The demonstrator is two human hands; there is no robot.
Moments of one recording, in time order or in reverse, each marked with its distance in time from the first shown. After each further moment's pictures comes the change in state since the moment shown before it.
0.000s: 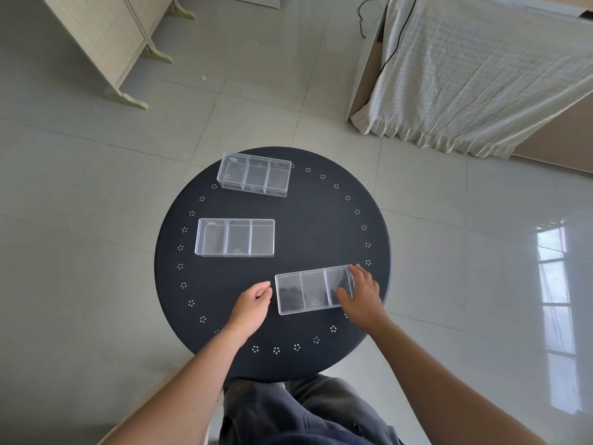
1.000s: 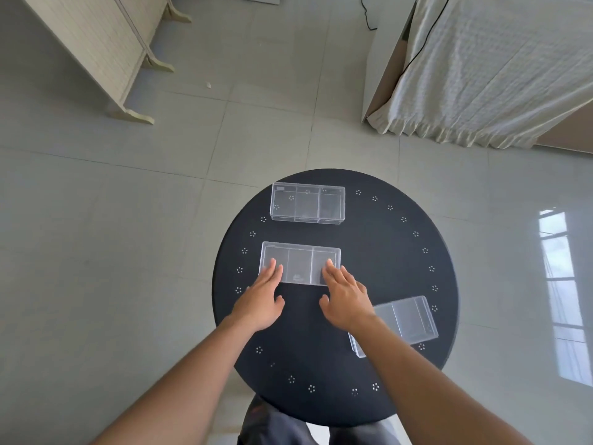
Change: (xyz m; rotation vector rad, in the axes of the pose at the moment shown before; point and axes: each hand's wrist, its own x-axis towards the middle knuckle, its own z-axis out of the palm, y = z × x) left_hand 0.084 0.073 -0.189 0.903 -0.179 0.281; right_hand 0.060 -0.209 0.101 -0.434 -0.129 -0.157
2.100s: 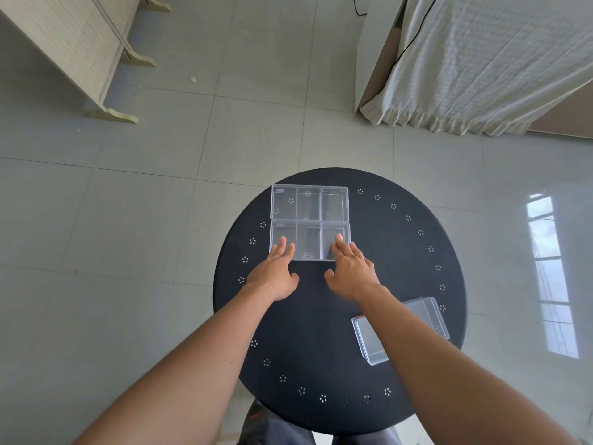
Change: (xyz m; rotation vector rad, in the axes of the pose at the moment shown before) left_hand 0.068 0.030 -0.050 0.140 -0.056 0.004; right_hand 0.059 -0.011 -0.047 0.021 -0.011 0.119
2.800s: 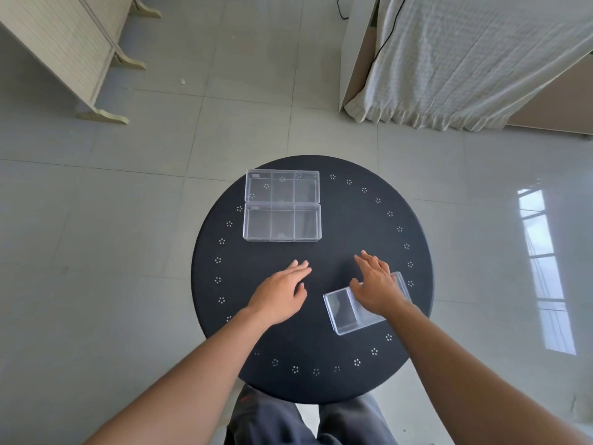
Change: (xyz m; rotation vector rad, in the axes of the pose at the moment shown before) left_hand -0.065 0.059 0.094 -0.137 0.155 0.291; right_hand -0.084 0.135 0.031 0.153 0.071 0.074
